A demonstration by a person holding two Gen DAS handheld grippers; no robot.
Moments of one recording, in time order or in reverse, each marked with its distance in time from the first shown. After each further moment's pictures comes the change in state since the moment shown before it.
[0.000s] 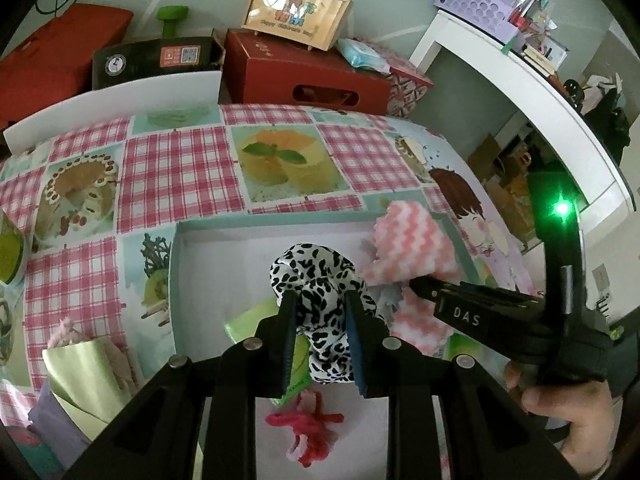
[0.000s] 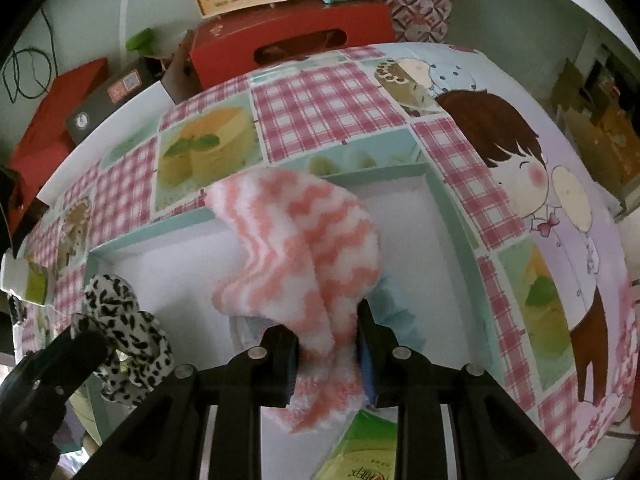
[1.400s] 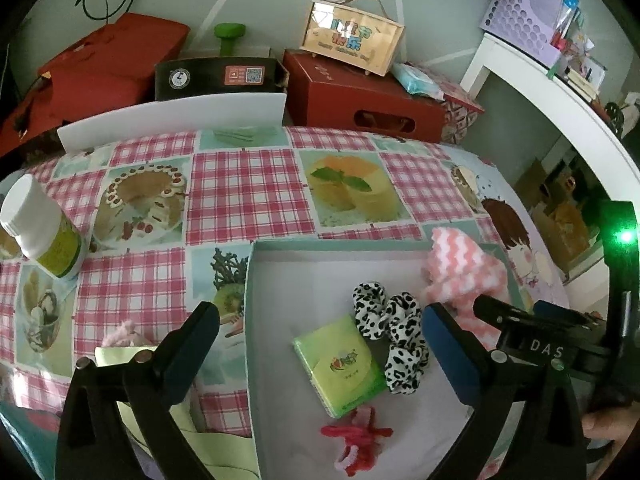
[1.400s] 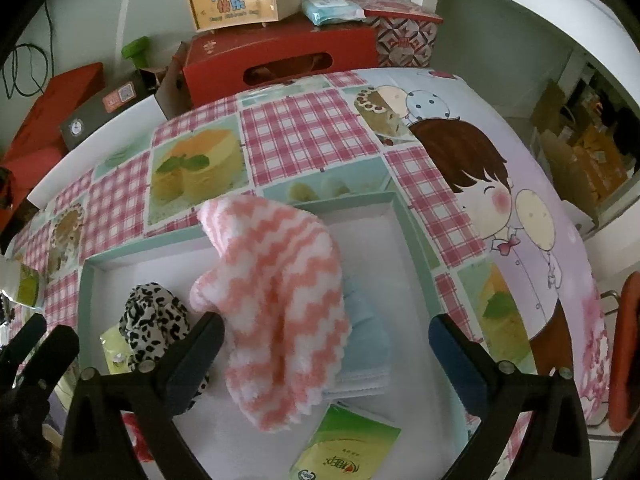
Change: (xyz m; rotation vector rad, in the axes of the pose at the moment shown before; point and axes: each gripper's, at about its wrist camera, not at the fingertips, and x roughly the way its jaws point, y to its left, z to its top) left arm -0.019 0.021 0.007 -0.073 -0.079 0.173; right arm -0.025 -0.002 0.003 -0.009 -0.046 -0.069
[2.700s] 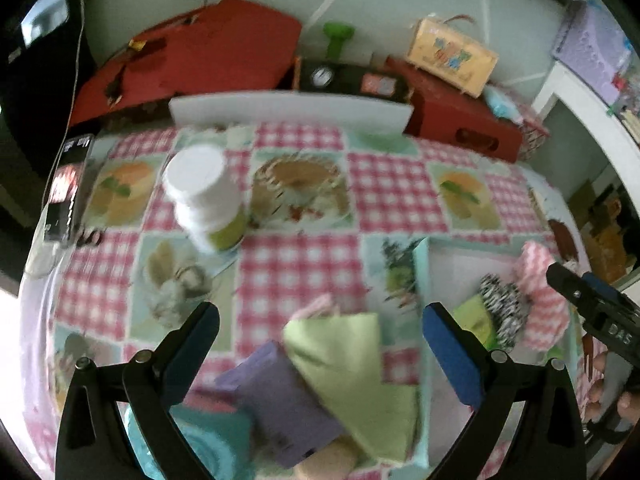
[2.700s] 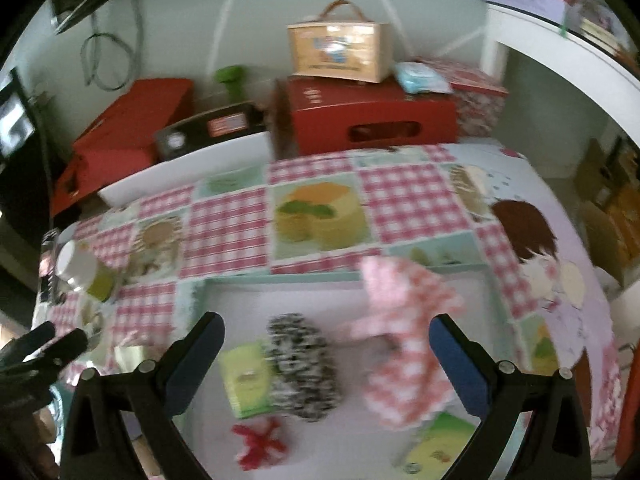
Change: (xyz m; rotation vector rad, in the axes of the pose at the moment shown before) left arm -0.067 0.121 -0.001 -0.125 0.071 0.187; right arm -0.059 0.086 -0.001 -0.150 -0.174 0.164
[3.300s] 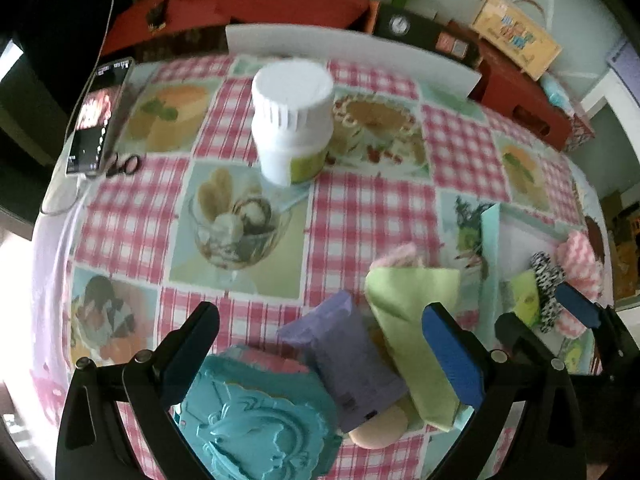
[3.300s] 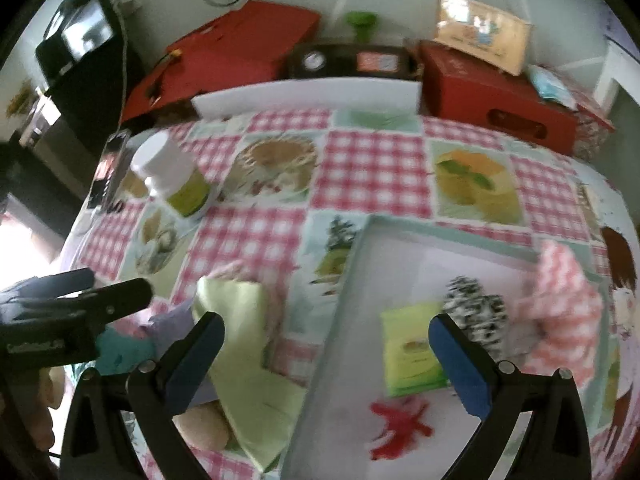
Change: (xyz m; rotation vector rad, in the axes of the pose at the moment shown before) left arm 0.018 0.051 -0.013 -0.107 0.194 0.069; right arm 0.028 0.115 -0.037 -0.252 0.138 0.184
